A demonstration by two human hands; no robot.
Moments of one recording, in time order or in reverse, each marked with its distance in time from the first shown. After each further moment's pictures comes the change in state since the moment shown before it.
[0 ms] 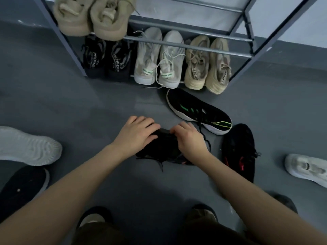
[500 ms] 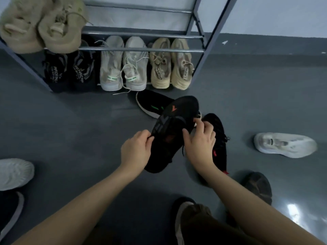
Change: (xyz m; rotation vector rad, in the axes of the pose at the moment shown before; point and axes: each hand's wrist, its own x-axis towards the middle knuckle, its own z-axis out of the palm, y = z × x) left_hand 0.020 0.107 0.001 -0.378 0.026 -0.490; right_hand -0.068 0.037 -0.047 0.045 0.254 0.704
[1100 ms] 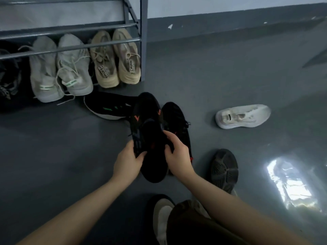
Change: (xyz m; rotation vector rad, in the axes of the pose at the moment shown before) left_hand -0.015 0.058 0.072 -0.281 -0.349 -0.135; right_hand -0.037 0.063 -0.036 0.543 -0.174 0.129
